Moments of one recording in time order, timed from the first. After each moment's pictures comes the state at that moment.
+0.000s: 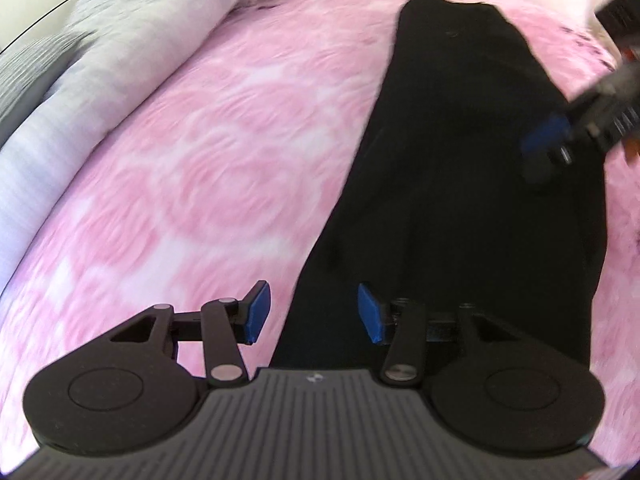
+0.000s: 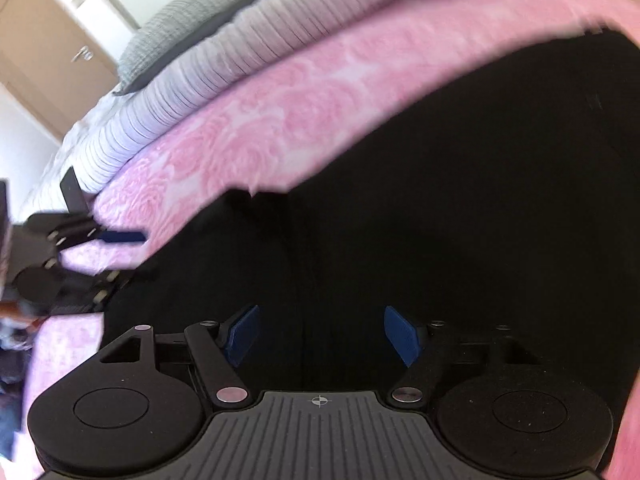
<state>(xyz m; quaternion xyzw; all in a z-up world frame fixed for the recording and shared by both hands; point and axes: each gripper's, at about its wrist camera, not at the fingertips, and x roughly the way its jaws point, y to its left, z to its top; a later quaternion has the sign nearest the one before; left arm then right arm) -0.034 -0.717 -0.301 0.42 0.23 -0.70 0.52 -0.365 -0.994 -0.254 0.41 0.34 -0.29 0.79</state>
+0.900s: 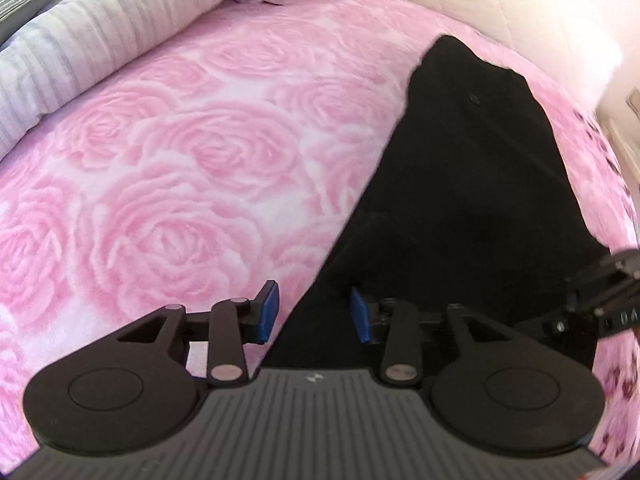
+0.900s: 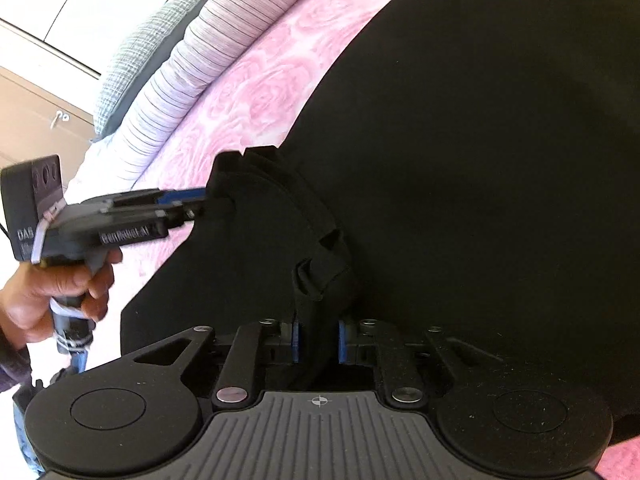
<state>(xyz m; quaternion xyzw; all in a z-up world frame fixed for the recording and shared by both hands) -0.035 -0.804 -0.330 0.33 0.36 -0.70 0.52 -0.321 -0.970 -0.286 0.50 0.29 -0.30 0.76</state>
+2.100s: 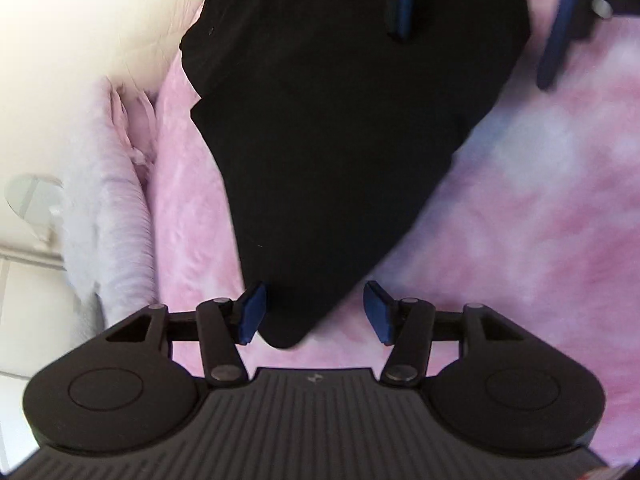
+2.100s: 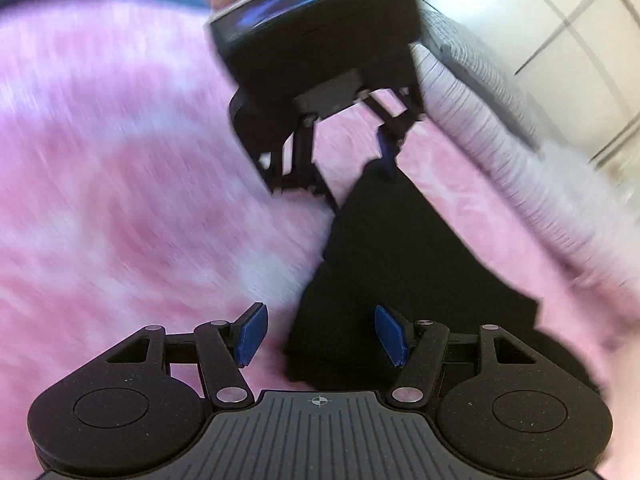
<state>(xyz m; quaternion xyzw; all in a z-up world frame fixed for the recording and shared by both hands) 0.008 -0.523 -0.396 0.61 -0.27 -0.66 0.35 -0.070 -0.530 -0.325 -0.21 0.48 -0.23 0.82</state>
